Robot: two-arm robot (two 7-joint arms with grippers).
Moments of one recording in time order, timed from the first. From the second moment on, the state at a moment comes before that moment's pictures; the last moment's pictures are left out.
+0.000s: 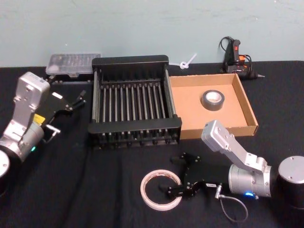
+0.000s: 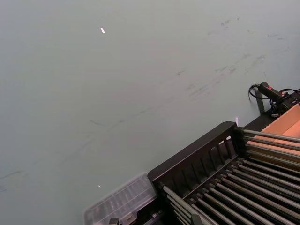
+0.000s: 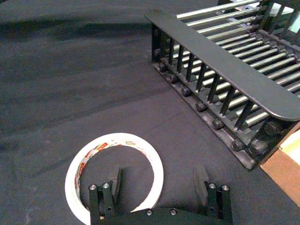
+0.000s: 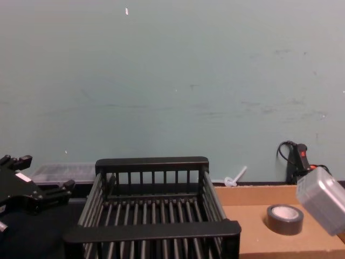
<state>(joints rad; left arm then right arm) -0.20 0.60 0.45 -1.41 -0.25 -0.12 0.03 0.26 0.55 -0.65 -1.42 0.30 0.13 0.68</state>
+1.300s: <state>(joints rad) -0.20 0.60 0.45 -1.41 -0.25 -0.12 0.03 0.26 0.55 -0.66 -1.43 0.29 0.12 0.67</state>
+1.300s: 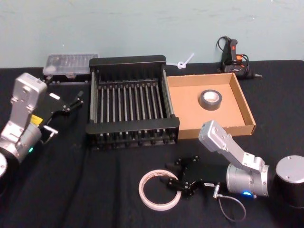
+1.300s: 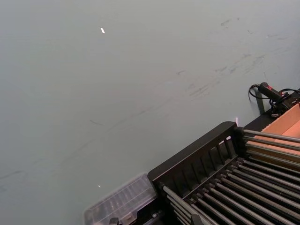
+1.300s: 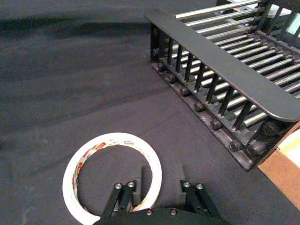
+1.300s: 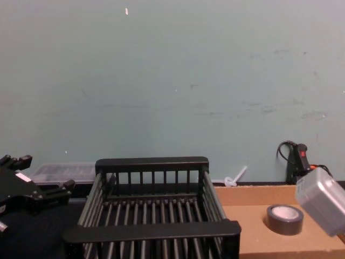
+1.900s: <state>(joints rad) -0.20 0.60 0.45 -1.41 -0.25 -0.12 0.03 0.26 0.55 -0.66 -1.43 0.29 0.12 0.67</state>
